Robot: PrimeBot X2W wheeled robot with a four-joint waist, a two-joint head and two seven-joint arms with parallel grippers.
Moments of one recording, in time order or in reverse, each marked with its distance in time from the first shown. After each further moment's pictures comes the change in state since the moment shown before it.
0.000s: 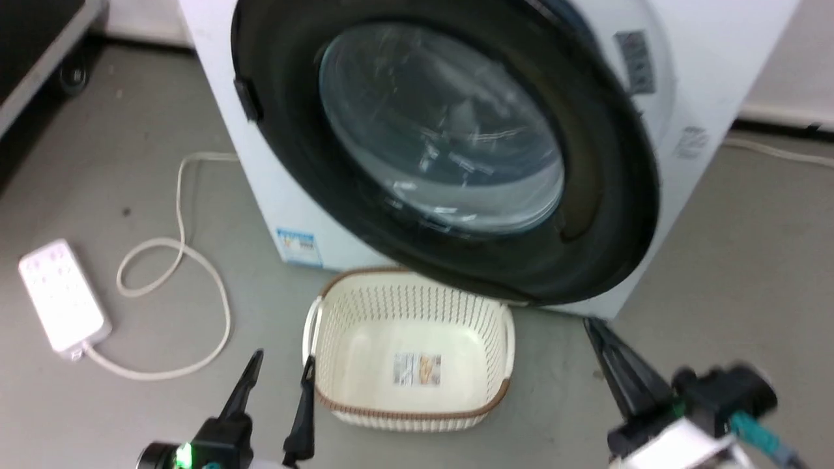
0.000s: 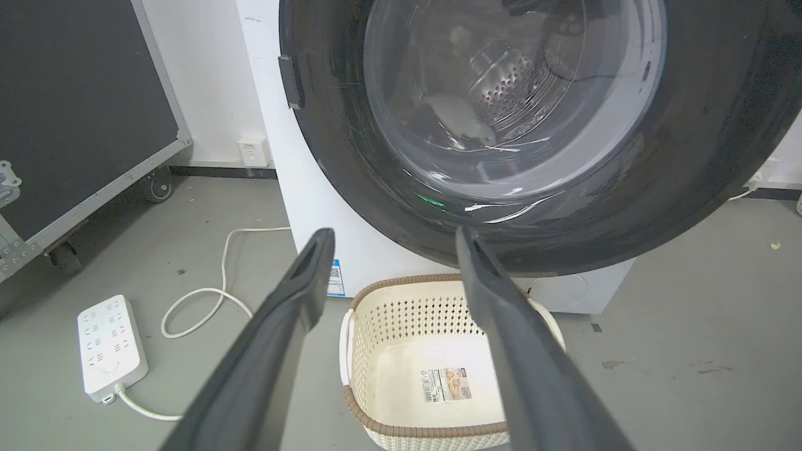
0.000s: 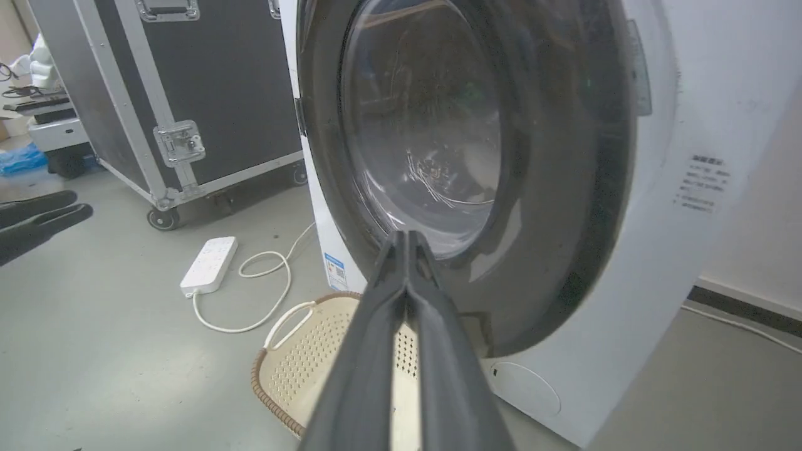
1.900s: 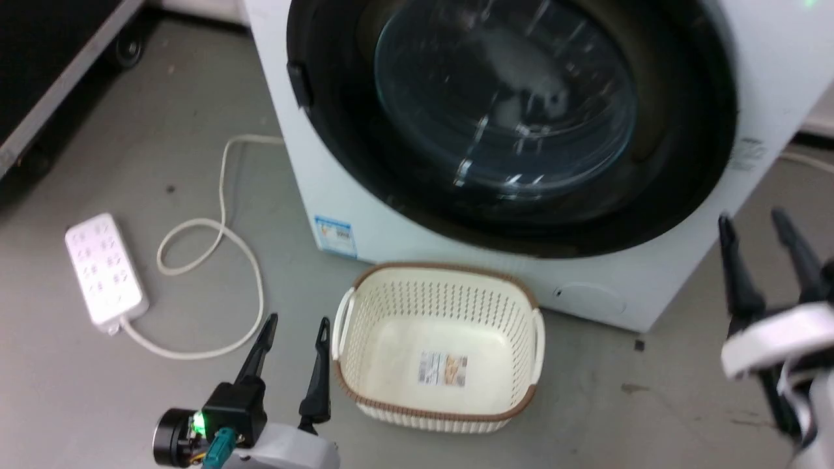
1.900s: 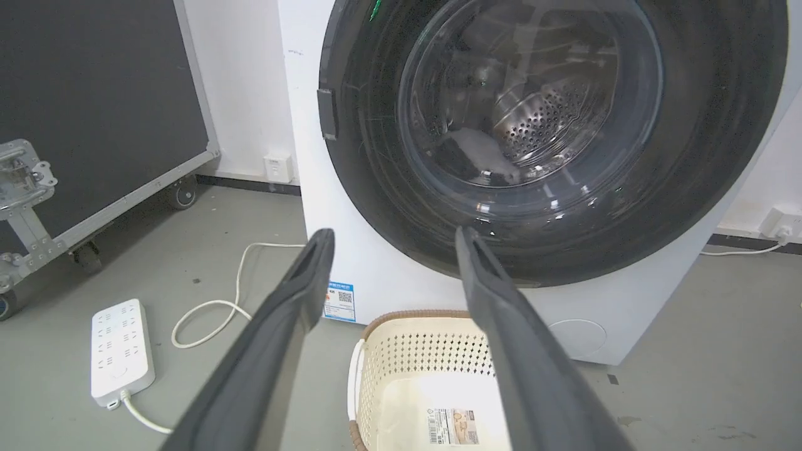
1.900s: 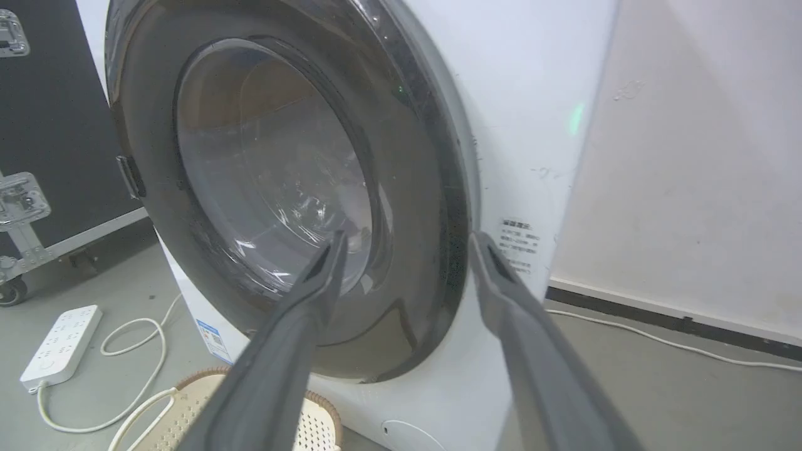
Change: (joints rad) left arm -0.114 -0.086 0.032 0.042 0.024 -0.046 0.000; right arm -0.323 -0.148 -0.185 0.292 0.147 0.002 0.005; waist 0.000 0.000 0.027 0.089
